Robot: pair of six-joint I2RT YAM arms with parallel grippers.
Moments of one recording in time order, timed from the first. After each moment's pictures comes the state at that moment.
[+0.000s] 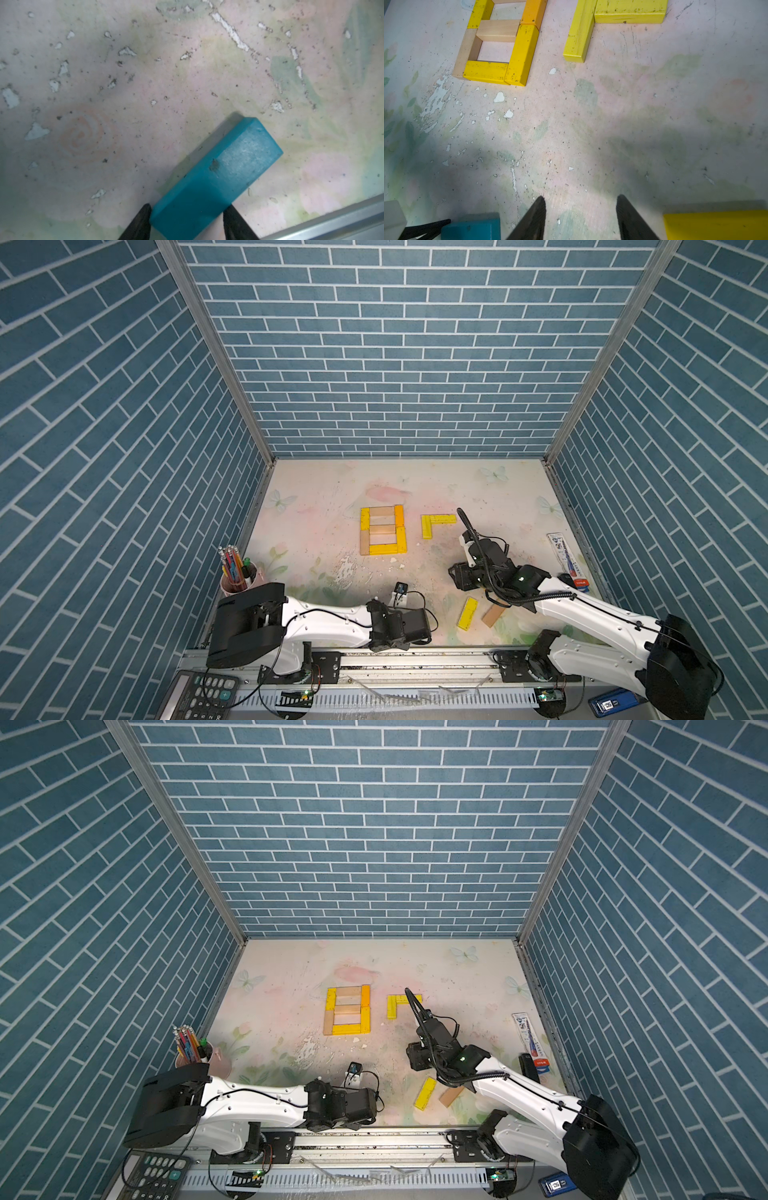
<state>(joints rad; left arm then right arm) -1.41 1.45 0.69 -0.55 -0.27 -1.11 0.82 1.08 0.58 -0.37 0.06 0.51</state>
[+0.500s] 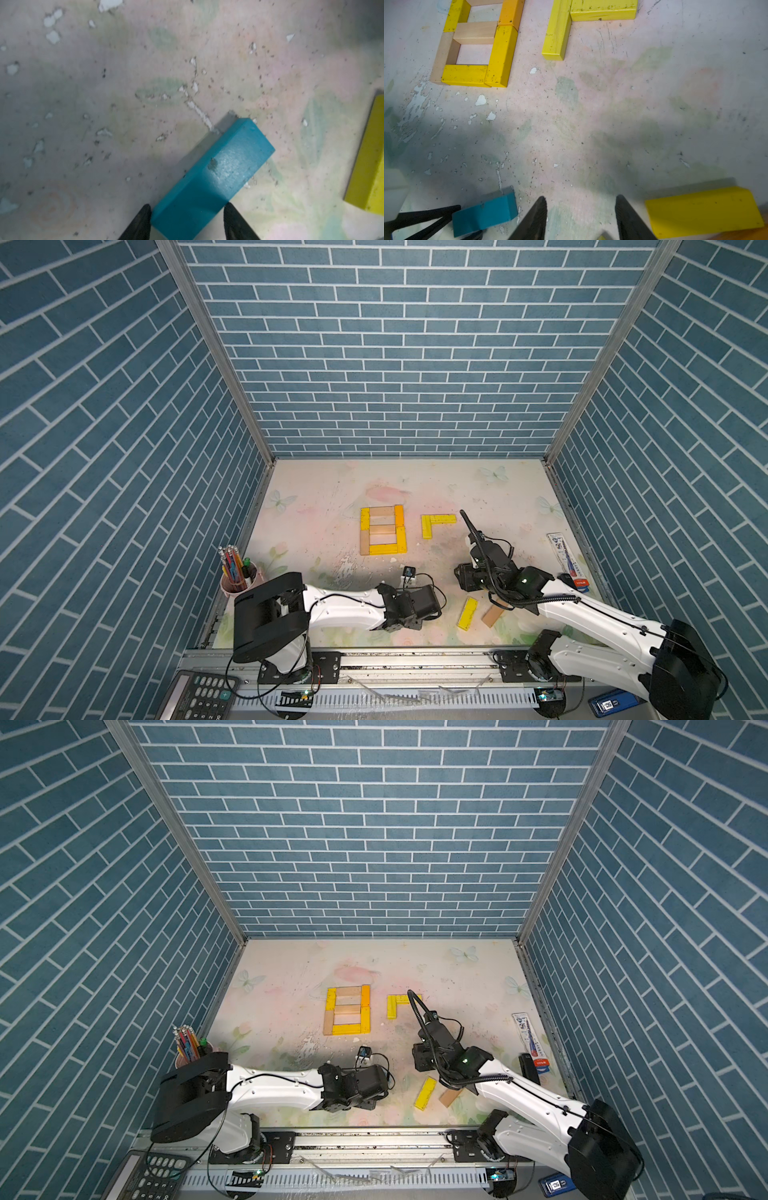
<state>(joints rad) -1.26 1.58 0.80 -0.44 -0.25 -1.01 0.82 1.04 0.57 -0.44 0.13 0.56</state>
